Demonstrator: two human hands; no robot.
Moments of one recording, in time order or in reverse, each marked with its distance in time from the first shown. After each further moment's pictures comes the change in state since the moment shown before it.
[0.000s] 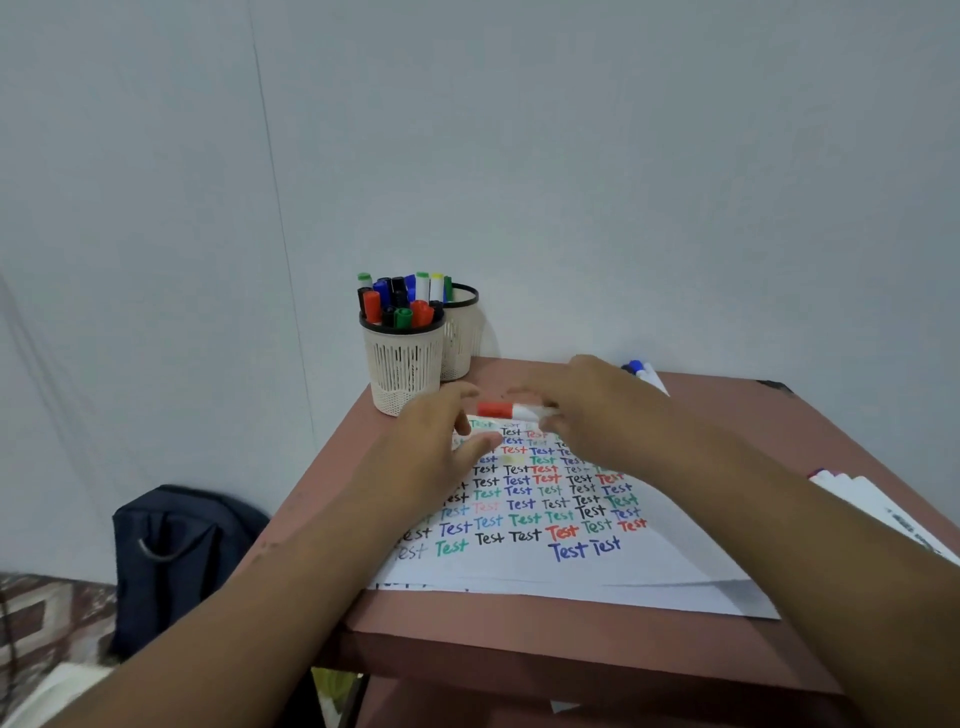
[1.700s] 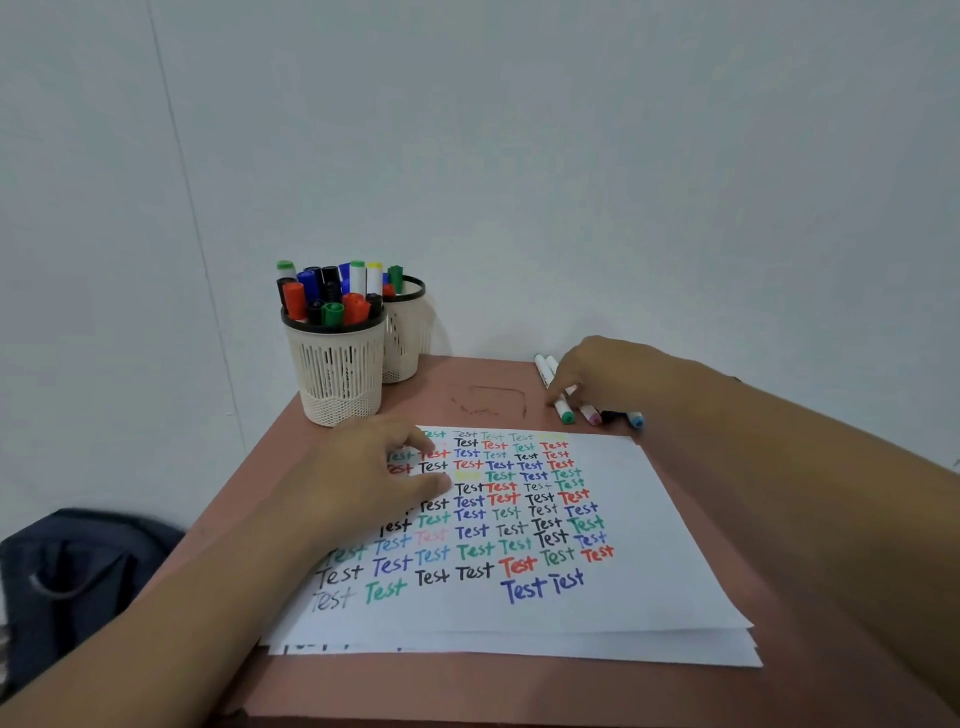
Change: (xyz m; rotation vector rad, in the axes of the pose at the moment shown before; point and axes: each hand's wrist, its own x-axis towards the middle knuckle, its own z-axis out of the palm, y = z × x) left_hand 0.012 -0.006 -0.004 0.051 -0.247 -0.188; right_hand 0.079 0.128 0.019 -0.106 -0.249 0.229
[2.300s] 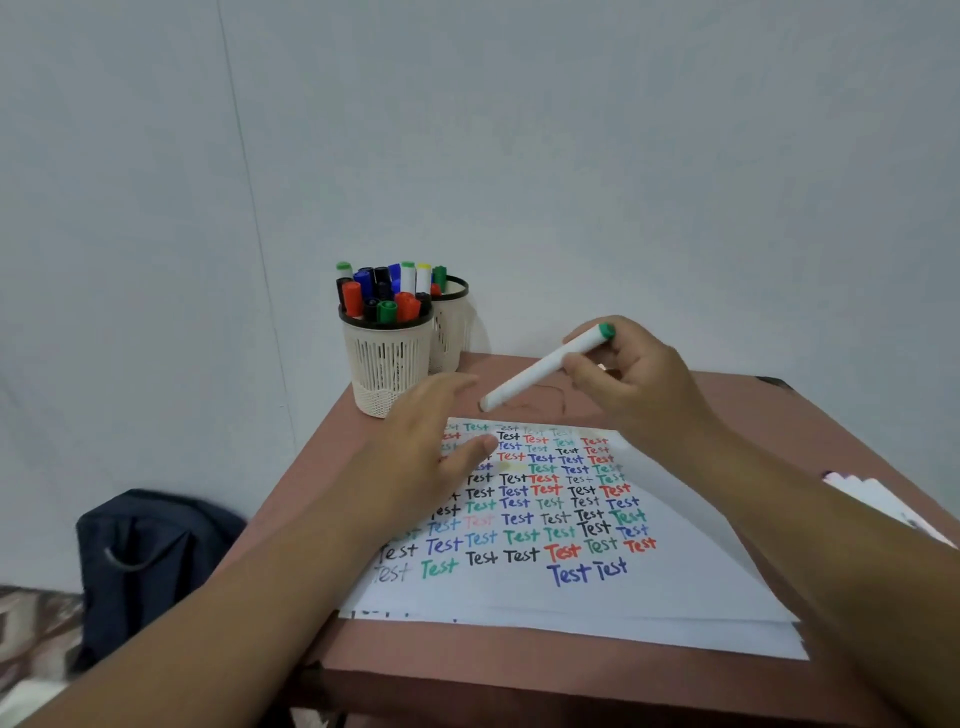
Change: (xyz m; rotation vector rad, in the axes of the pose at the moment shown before) left_hand -0.008 -0.001 0.005 -0.069 0.191 0.275; right_hand -0.098 -0.071 0.010 1.030 0.585 -0.251
